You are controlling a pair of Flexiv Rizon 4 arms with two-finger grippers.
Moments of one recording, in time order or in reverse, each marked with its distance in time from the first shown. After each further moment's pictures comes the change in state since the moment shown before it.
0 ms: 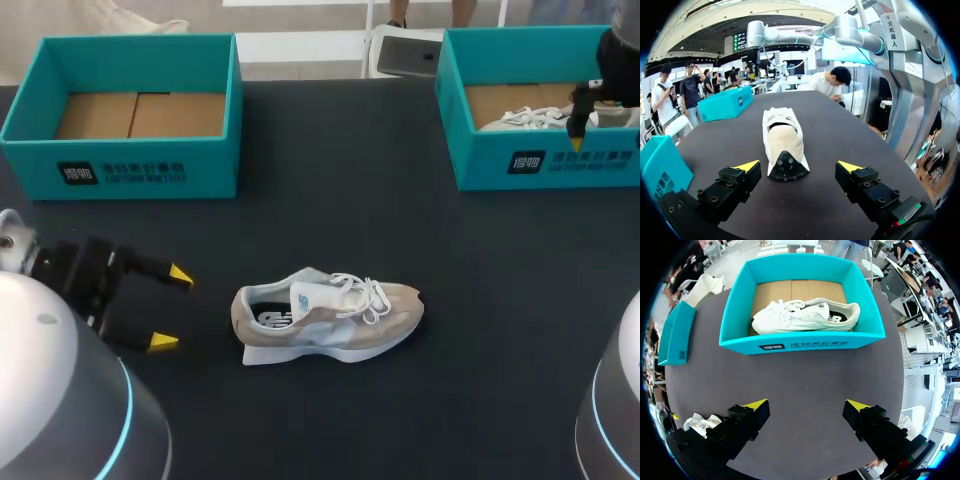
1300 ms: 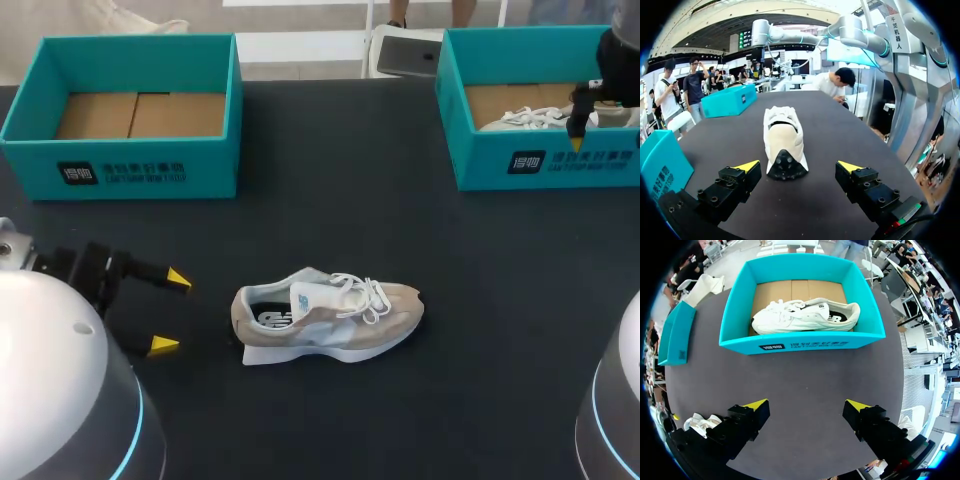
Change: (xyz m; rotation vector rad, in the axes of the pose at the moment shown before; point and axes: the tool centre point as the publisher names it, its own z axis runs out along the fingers) left arm 0.004 0.000 -0.001 -0.002 -0.030 -0.034; right arm 0.000 0.000 0.000 0.000 0.000 0.000
